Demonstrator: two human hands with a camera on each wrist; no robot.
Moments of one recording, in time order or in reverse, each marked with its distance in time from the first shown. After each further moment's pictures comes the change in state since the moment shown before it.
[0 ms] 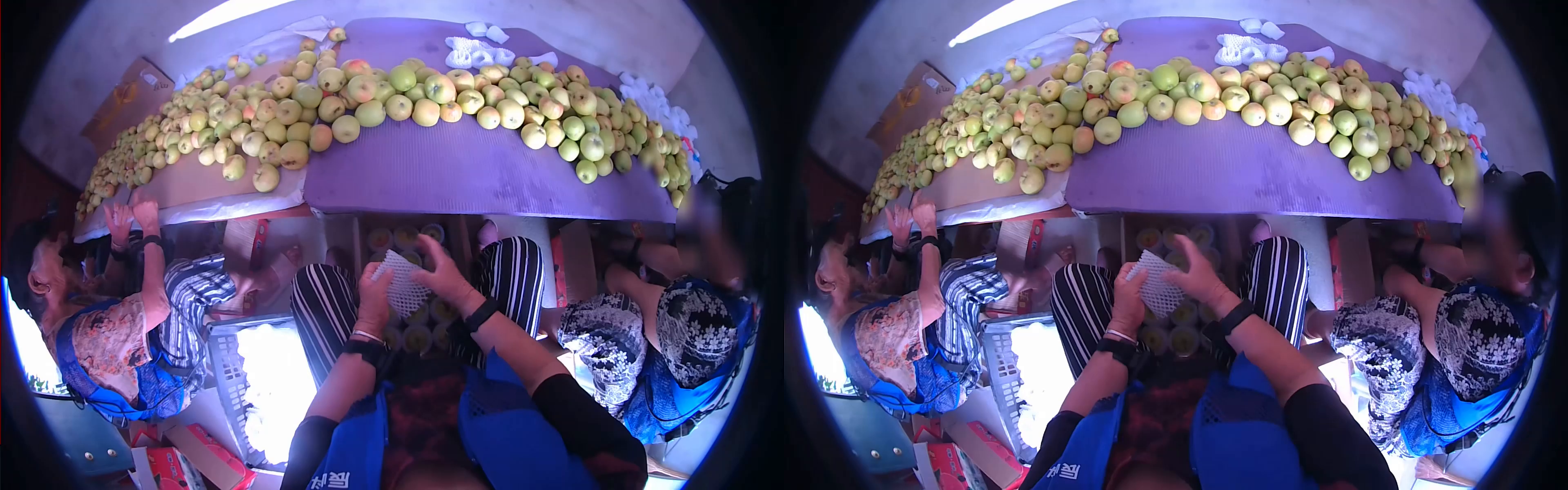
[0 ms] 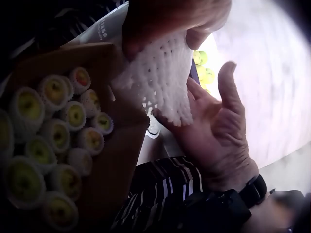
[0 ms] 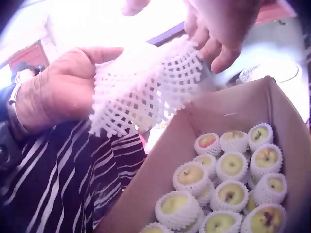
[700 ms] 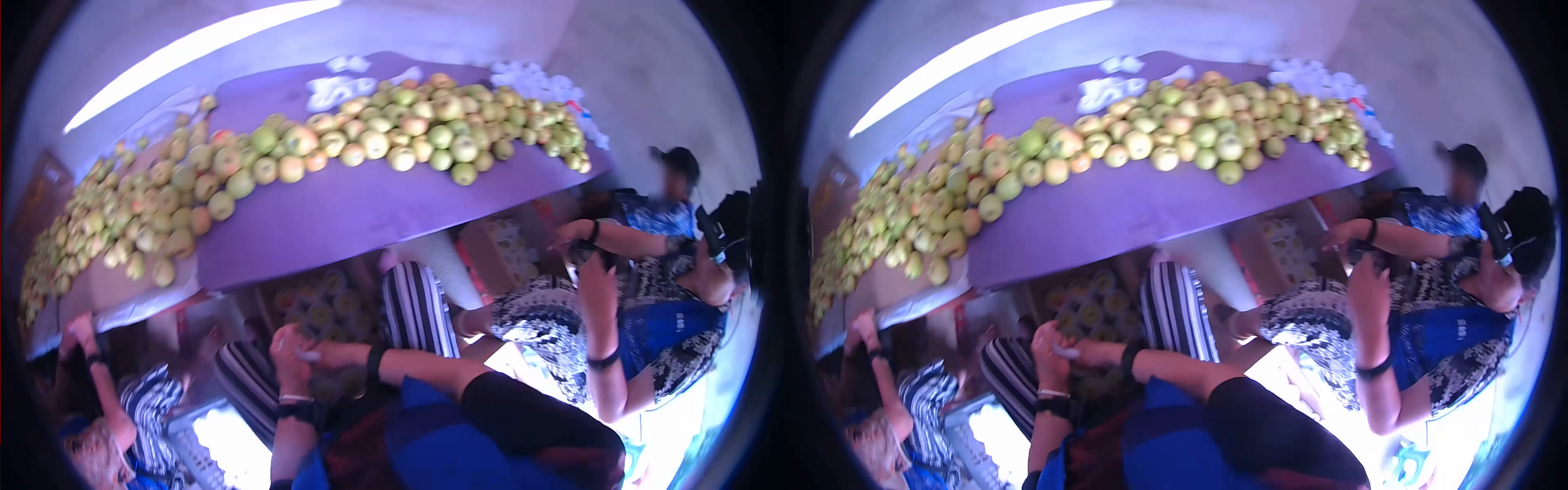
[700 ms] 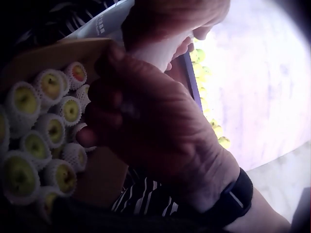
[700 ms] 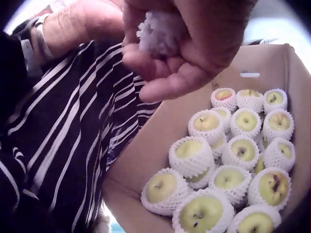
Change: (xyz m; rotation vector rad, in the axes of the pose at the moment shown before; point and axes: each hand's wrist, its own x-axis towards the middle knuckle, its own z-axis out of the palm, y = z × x) left_hand 0.004 0.000 -0.003 -0.176 -0.049 -0.098; right_hand -0.016 0.071 0.082 0.096 -0.470 0.260
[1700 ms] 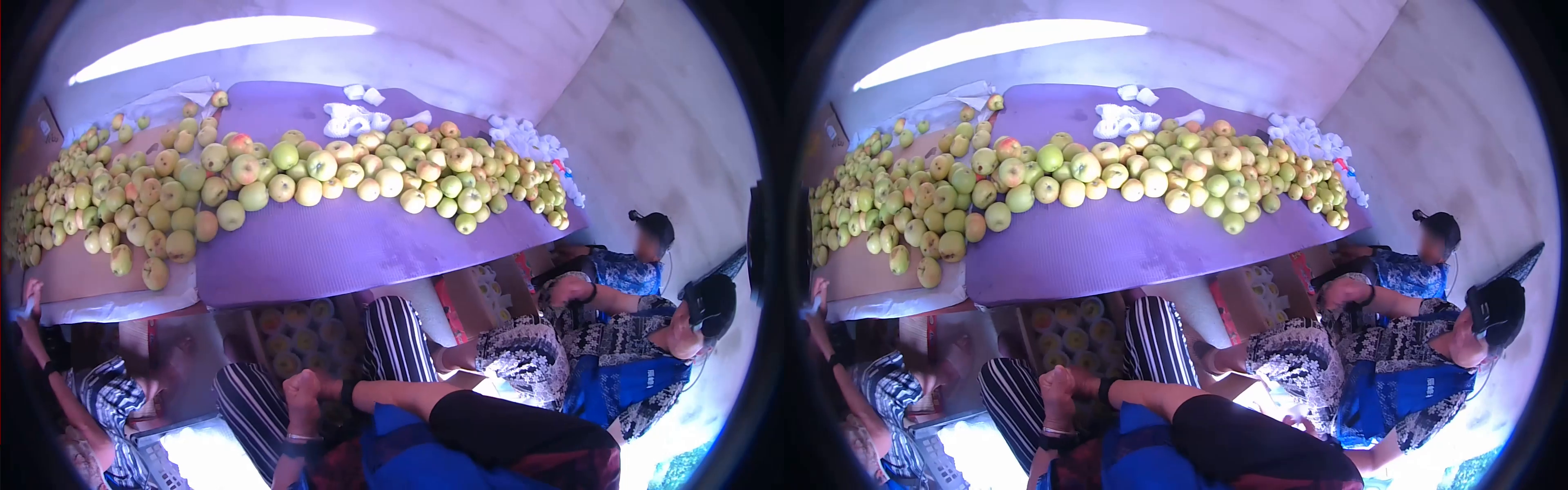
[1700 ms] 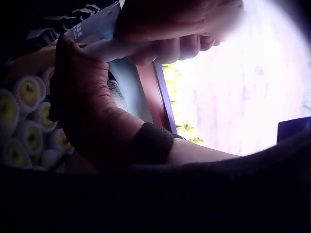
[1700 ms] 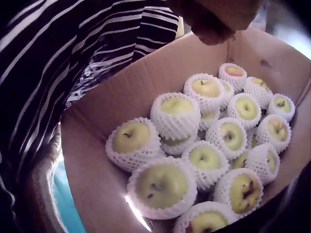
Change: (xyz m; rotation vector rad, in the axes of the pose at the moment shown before) left_hand -0.029 0.014 0.015 0.274 -0.247 0.191; right_hand -0.005 -0.045 0.001 -0.224 0.077 -0.045
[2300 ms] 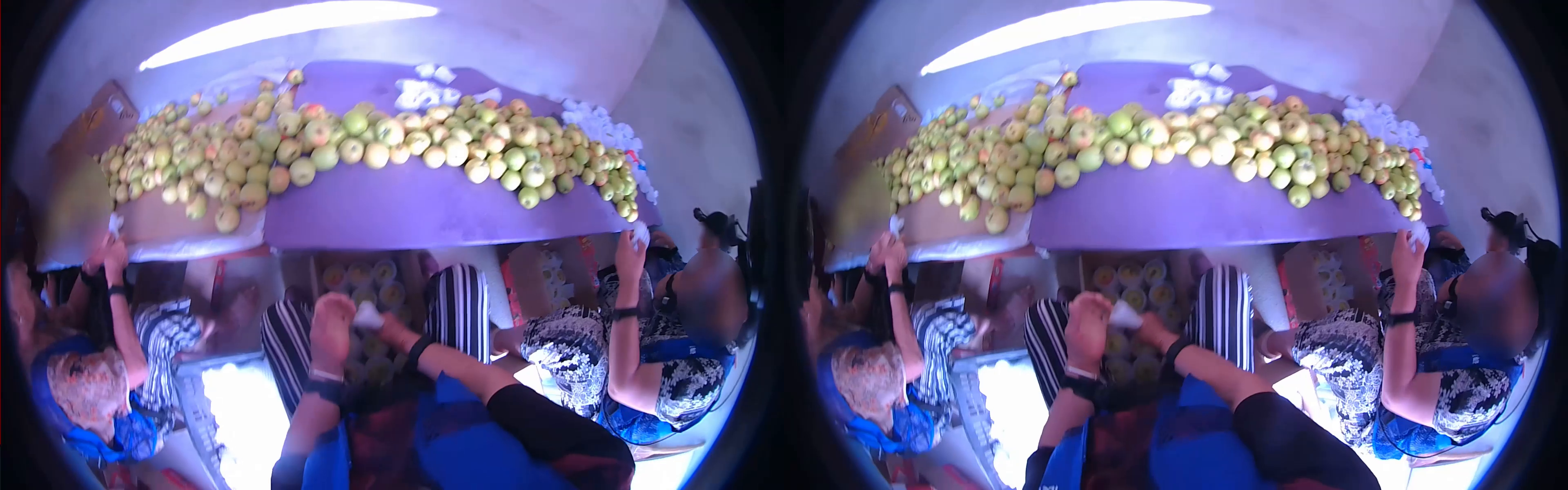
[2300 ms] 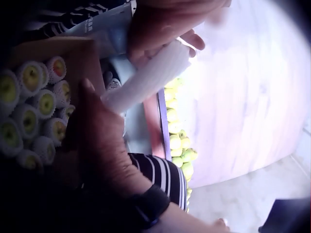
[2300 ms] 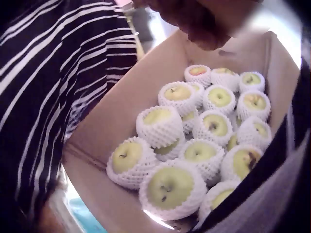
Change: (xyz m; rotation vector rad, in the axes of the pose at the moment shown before) left_hand 0.005 0.010 0.003 -0.419 0.087 0.076; right_hand -0.016 0.076 -0.013 -0.264 0.309 0.103
